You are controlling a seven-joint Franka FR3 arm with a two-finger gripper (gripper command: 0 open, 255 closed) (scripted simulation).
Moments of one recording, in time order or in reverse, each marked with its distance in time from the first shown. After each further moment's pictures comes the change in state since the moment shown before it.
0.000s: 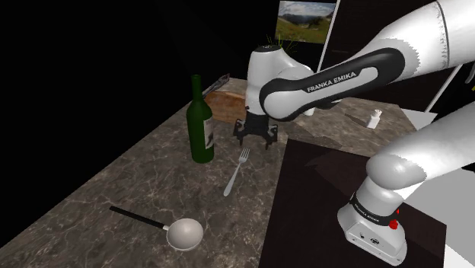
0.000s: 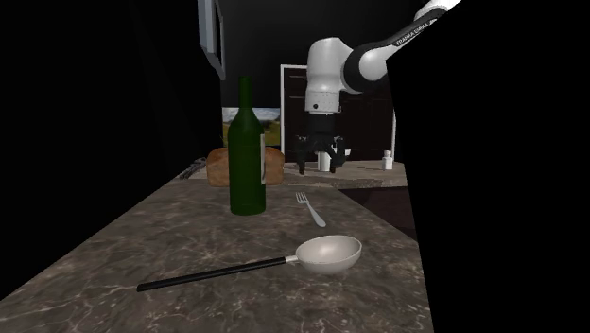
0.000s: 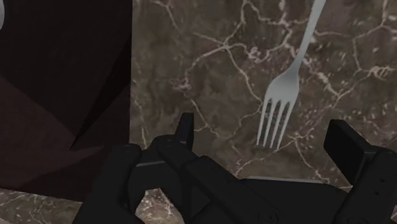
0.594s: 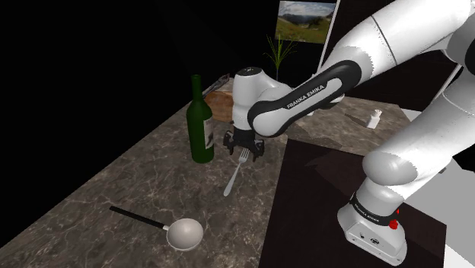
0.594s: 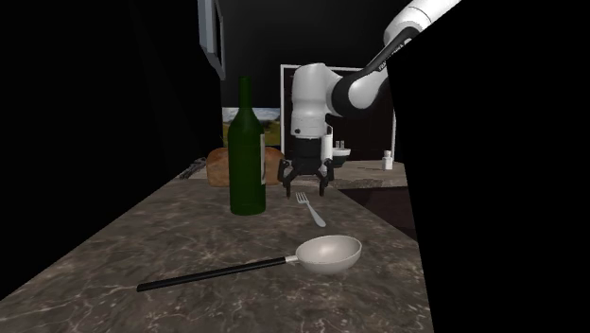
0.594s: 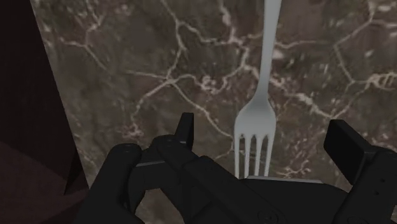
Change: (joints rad) arm -0.148 0.257 0.183 0.044 -0.161 0.171 0.322
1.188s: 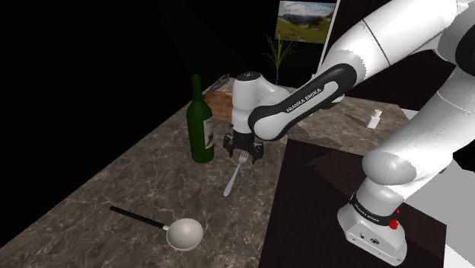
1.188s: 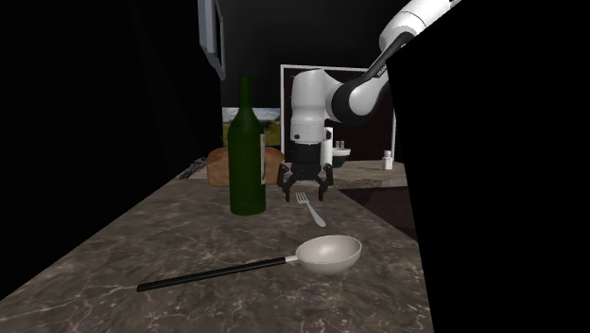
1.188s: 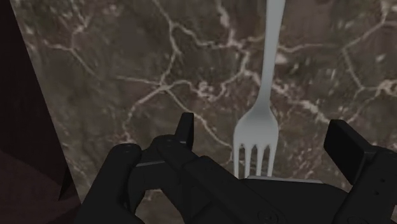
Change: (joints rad) arm -0.018 0.045 0.019 -0.009 -0.046 0.041 0.034
